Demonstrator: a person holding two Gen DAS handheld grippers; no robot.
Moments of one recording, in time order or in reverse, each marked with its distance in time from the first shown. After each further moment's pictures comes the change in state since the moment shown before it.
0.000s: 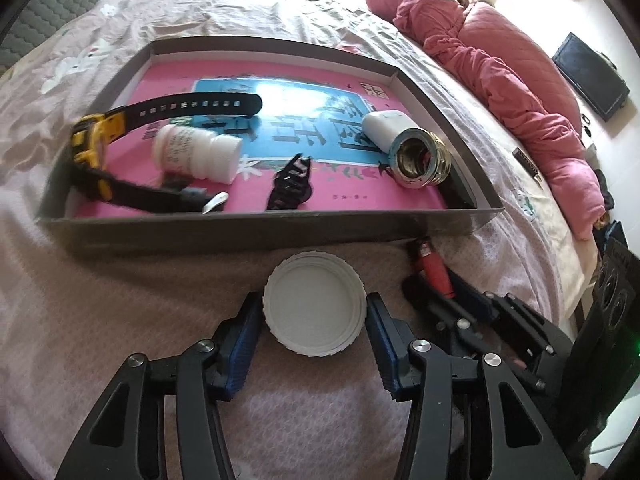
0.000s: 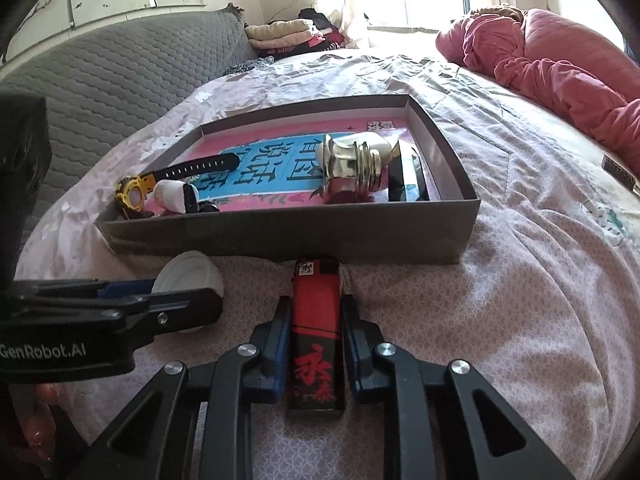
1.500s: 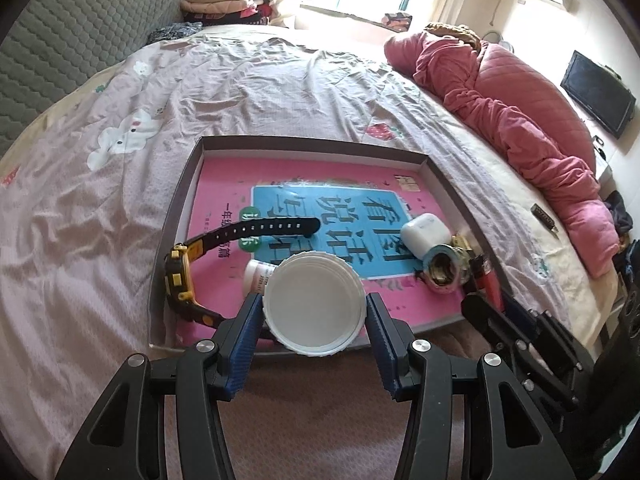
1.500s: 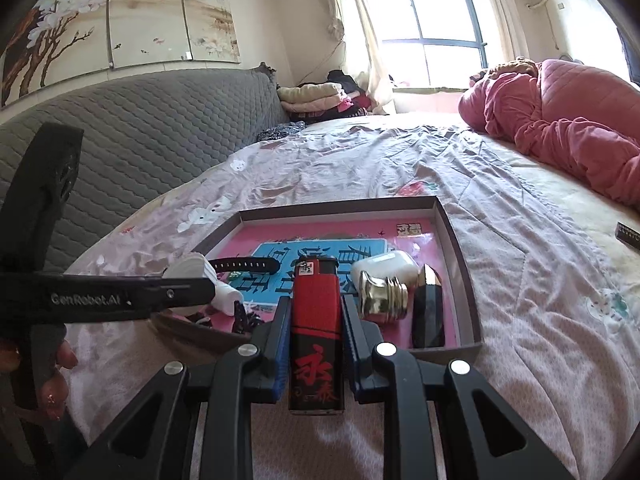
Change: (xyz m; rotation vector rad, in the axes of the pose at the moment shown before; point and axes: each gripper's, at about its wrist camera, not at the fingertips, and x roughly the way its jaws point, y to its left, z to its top) left arm -0.050 0.021 0.056 0.014 -0.177 0.108; right arm -0.027 0.010 0.044 -0.061 -0.243 0.097
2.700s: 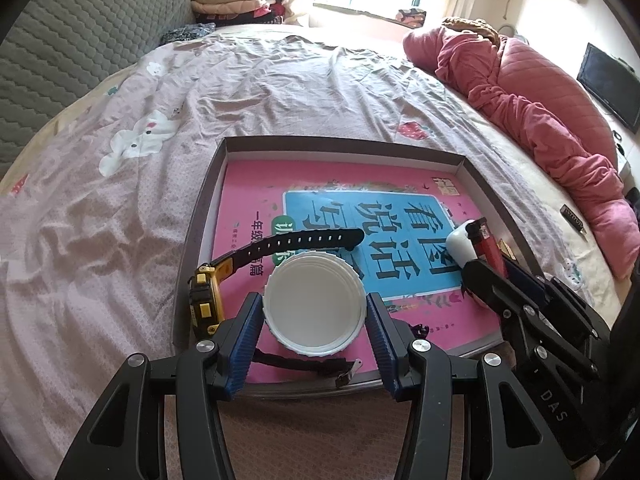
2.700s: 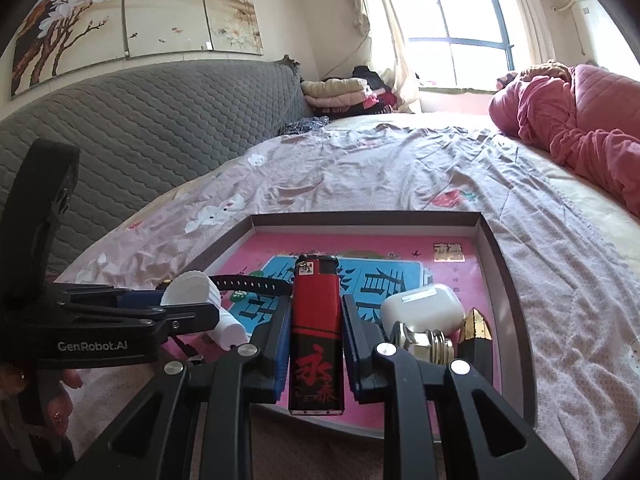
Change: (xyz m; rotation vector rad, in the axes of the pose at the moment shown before) left arm 0.022 0.016 0.009 0.013 0.003 0.083; right arm 0.055 0.001 0.019 -0.033 0.038 0.083
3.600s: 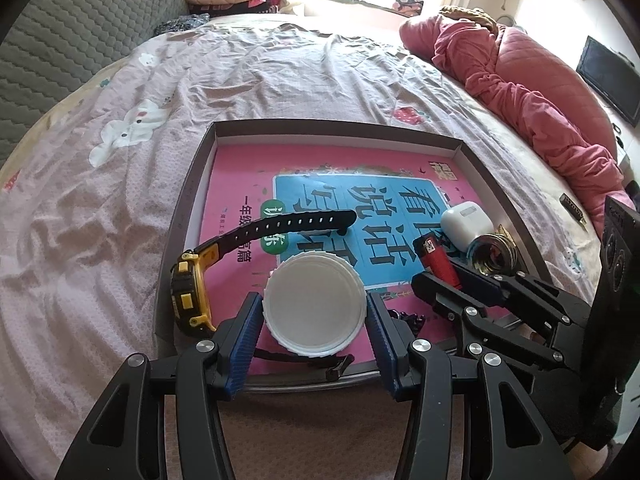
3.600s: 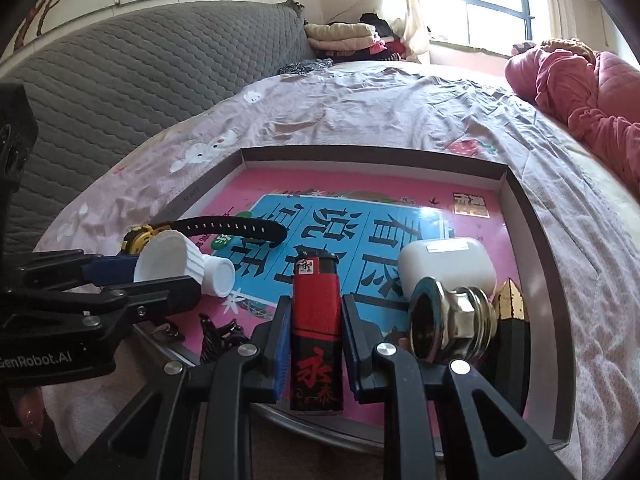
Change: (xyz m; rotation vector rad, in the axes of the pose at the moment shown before) left arm 0.008 -0.007 -0.004 0.001 0.040 -0.013; right arm 0.040 0.003 -0.007 -0.046 0.212 -0.026
